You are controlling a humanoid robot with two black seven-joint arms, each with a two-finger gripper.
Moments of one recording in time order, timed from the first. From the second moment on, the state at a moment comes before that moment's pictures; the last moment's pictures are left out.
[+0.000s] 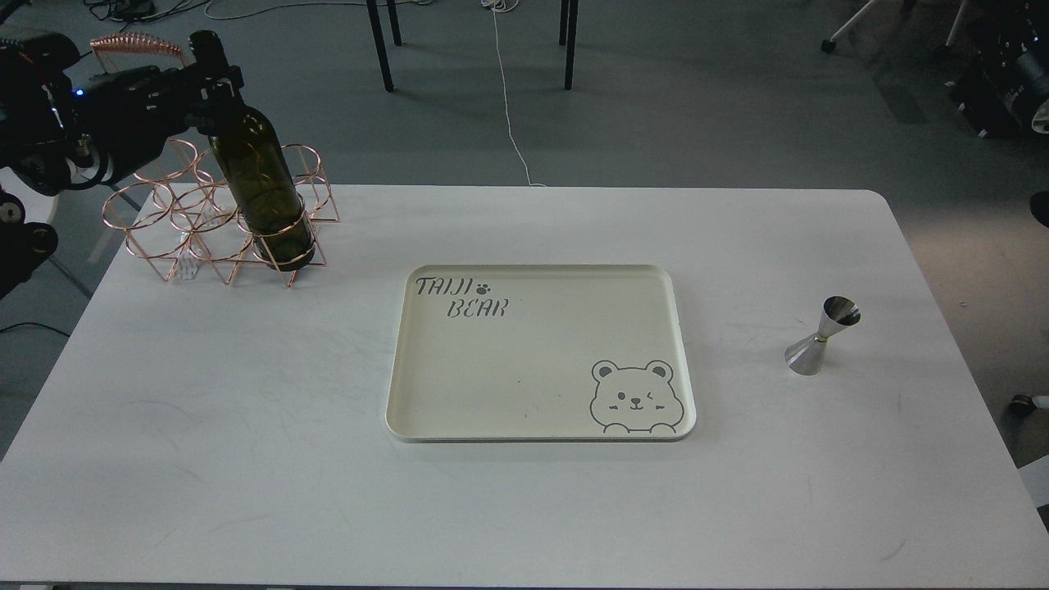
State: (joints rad) left arm -0.91 0.80 -0.57 -1.05 1.73 -0.05 -0.21; right arm 1.10 -0.61 0.34 0.44 -0.55 0.14 0.49
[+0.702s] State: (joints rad) left arm -0.92 0.83 -0.57 -1.05 1.37 0.06 -0.21; right arm 1.10 -0.61 0.36 0.45 -0.55 0.13 0.49
